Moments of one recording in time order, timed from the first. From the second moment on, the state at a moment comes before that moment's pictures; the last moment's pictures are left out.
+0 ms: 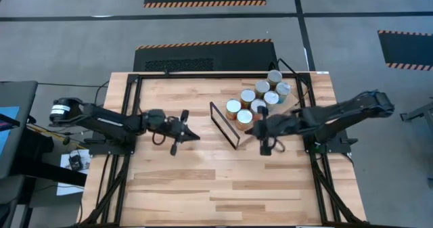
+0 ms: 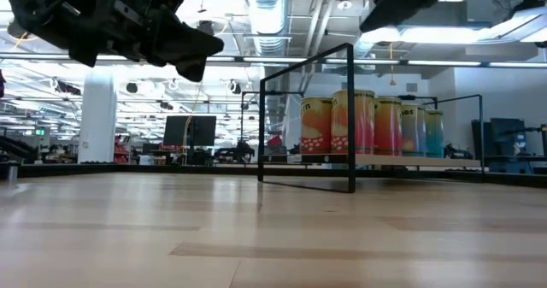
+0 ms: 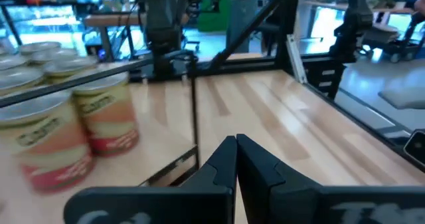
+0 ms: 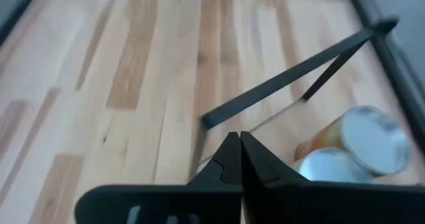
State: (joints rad) left arm 0.03 1.25 0.36 0.75 0.27 0.04; right arm 0.21 1.19 0.96 -0.45 0.26 0.03
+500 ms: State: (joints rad) left arm 0.35 1.09 0.36 0.62 0.53 0.10; right arm -0.12 0.60 0.51 -0.06 0.05 -0.22
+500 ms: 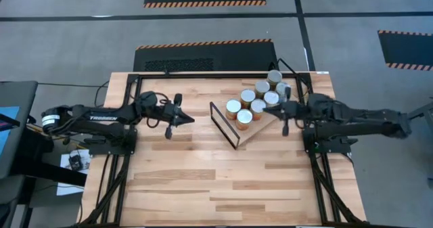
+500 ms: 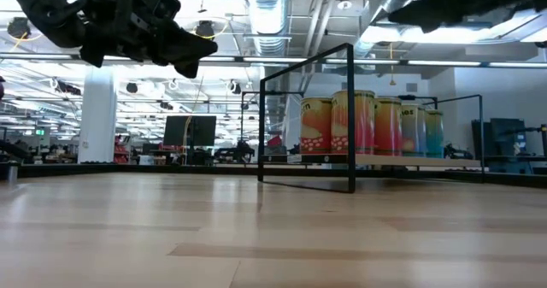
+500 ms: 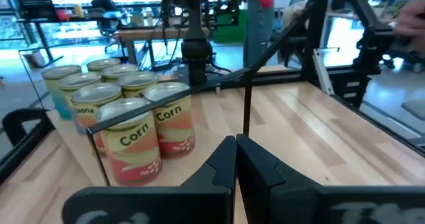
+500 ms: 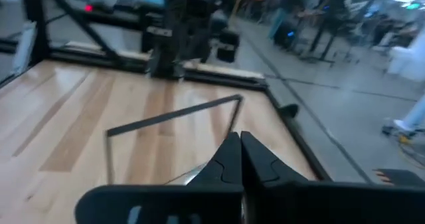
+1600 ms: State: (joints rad) left arm 0.61 0.81 0.01 0.80 0.47 -0.03; right arm -0.41 0.00 0.02 0.12 -0.02 -0.11
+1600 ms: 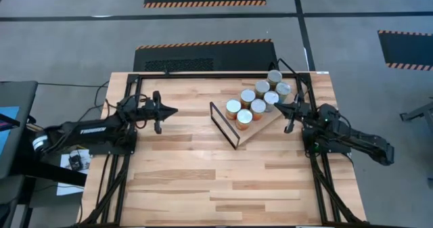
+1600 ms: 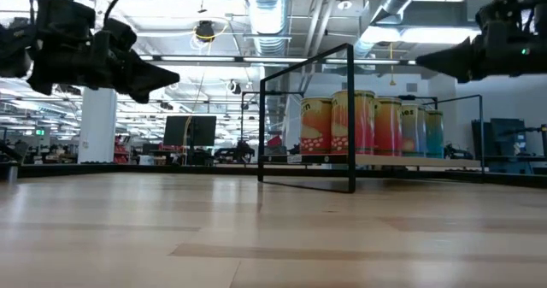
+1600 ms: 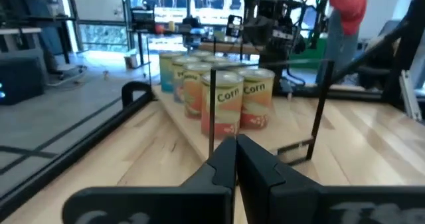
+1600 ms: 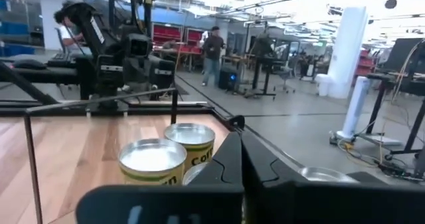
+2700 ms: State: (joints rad) left arm 0.21 0.00 0.01 0.06 -0.20 -0.05; right arm -0.41 0.00 0.01 0.04 0.05 -0.07
